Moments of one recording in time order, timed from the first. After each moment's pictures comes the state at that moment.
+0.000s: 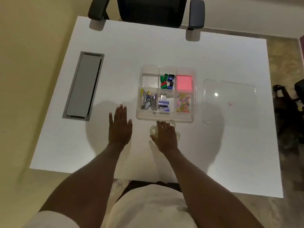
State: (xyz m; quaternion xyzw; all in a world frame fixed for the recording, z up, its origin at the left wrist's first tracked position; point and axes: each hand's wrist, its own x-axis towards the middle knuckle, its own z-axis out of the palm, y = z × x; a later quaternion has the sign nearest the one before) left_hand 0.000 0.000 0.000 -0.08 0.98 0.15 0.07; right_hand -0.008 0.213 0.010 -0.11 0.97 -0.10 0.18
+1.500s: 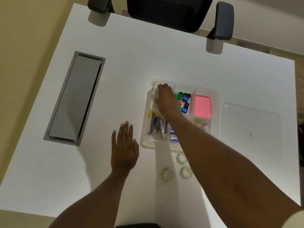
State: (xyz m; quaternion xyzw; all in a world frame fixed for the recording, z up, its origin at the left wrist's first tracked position) left_hand -0.042 -0.009 -0.110 -0.11 0.98 0.14 0.02; right_hand -0.284 0.117 -0.021 -0.09 0.98 -0.11 0.12
